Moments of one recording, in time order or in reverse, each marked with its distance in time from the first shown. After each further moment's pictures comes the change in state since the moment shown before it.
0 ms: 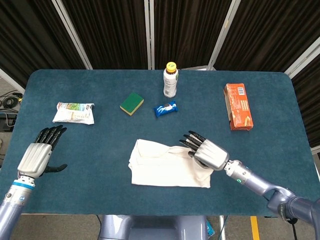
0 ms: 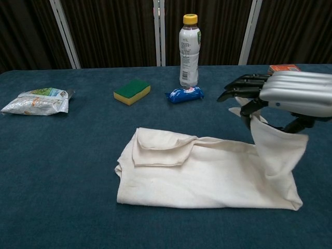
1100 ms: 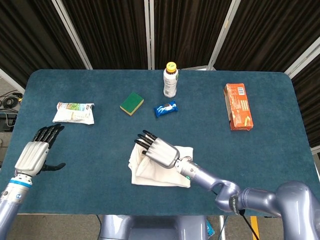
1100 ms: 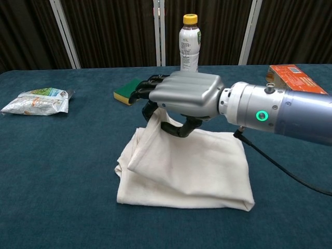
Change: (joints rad) left arm -0.007 0.029 -0.007 0.007 -0.008 -0.027 -0.072; right arm 0.197 -0.224 0.236 -0.186 0.249 -0.331 -0.375
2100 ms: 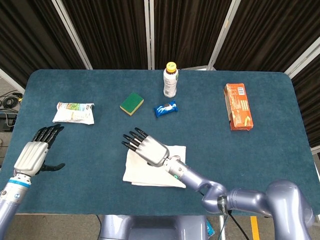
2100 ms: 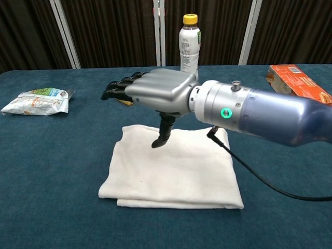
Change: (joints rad) left arm -0.002 0.012 0.005 0.007 0.011 -0.014 -0.033; right arm 0.031 -0.046 0.066 -0.044 0.160 -0.045 -0.115
